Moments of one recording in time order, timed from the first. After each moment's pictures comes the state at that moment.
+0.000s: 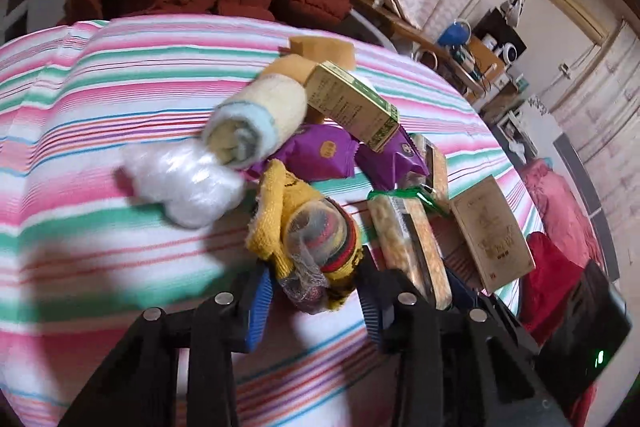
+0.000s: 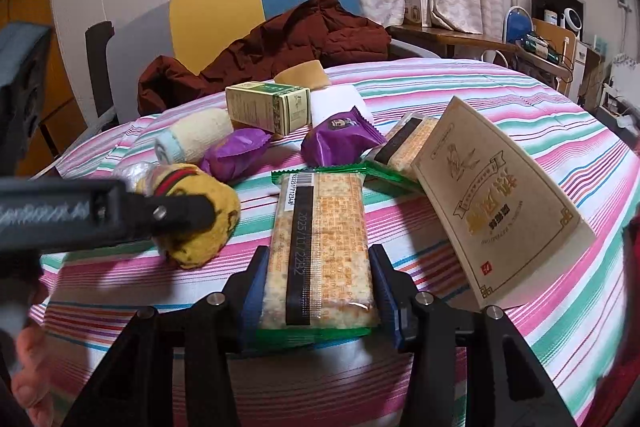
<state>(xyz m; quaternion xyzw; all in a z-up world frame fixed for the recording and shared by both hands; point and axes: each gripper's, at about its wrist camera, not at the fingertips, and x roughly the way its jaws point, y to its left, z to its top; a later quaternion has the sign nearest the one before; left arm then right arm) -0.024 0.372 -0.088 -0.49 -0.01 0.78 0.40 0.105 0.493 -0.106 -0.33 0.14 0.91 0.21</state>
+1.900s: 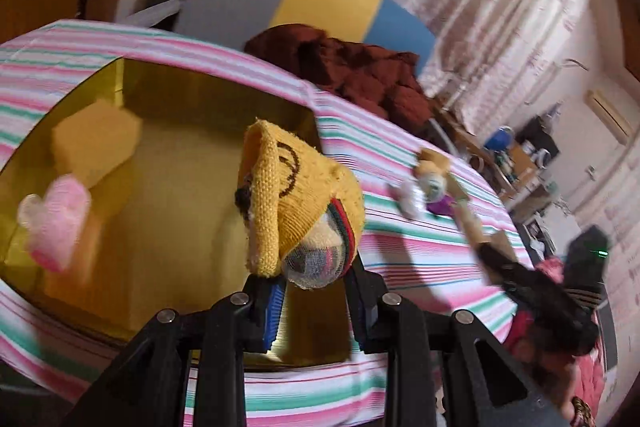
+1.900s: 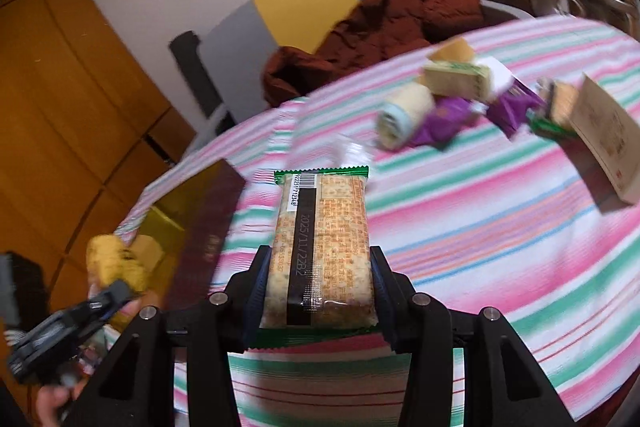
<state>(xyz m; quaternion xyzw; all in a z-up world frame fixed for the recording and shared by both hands) -0.011 0.067 -0.042 -0.42 -0.13 0.85 0.28 0.114 0.372 -0.040 -0.32 0.26 0.91 0.01</state>
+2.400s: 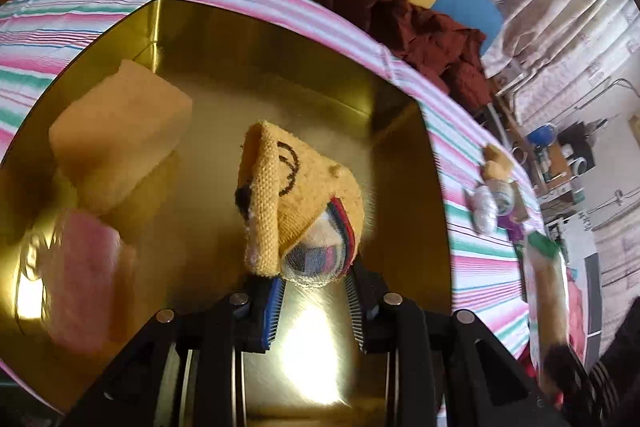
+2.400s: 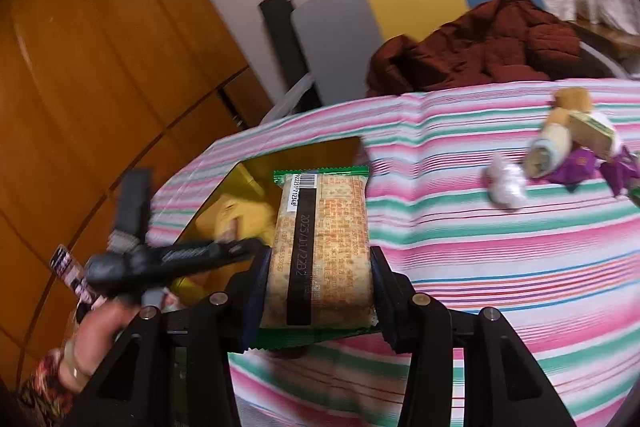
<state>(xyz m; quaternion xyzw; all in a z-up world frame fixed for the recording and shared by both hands) -0.102 0.054 -0.079 -0.54 -0.13 0.80 0.22 0.082 0.256 -0.004 -0.34 0.18 0.92 -0.12</state>
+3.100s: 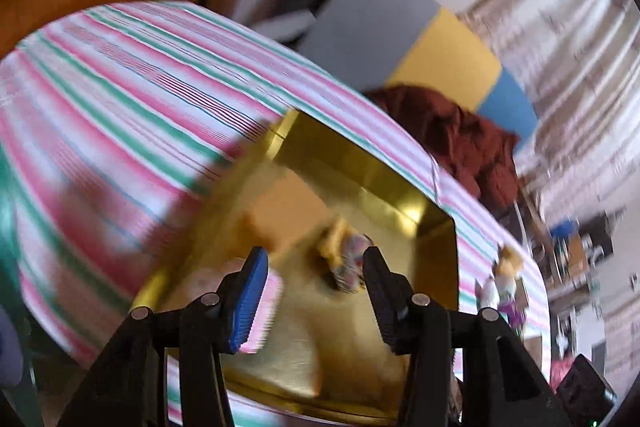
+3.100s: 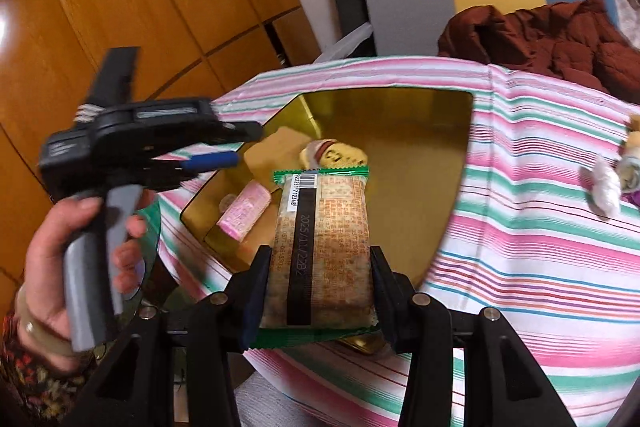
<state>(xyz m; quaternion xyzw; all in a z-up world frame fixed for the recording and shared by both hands) -0.072 -0.057 -0.016 -0.43 -0.22 0.87 0.10 0.044 0.165 -0.029 -0.41 0.11 0.89 -0.19</state>
